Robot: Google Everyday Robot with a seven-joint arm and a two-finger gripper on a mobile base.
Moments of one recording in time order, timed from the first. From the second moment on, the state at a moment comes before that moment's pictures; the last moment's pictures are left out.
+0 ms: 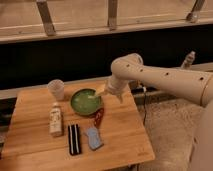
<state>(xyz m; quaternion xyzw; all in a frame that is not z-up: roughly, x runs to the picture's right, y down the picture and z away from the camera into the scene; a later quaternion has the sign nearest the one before) 0.017 0.049 0.756 -0.28 0.12 0.74 0.60</state>
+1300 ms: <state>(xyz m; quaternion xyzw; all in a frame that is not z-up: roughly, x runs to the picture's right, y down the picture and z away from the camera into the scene) -0.091 0.070 0.781 -0.29 0.18 0.65 0.68</state>
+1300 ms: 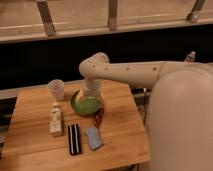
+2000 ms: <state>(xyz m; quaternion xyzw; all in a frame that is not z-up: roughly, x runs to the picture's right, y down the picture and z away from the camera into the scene) -0.053 0.082 0.803 -0.26 0.25 0.68 0.64</state>
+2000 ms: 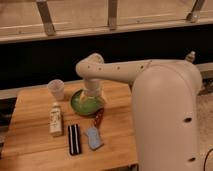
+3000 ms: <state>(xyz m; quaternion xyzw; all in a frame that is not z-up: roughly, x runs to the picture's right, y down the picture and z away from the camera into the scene) 0.041 0.119 0.802 -0.24 0.30 0.68 0.62</state>
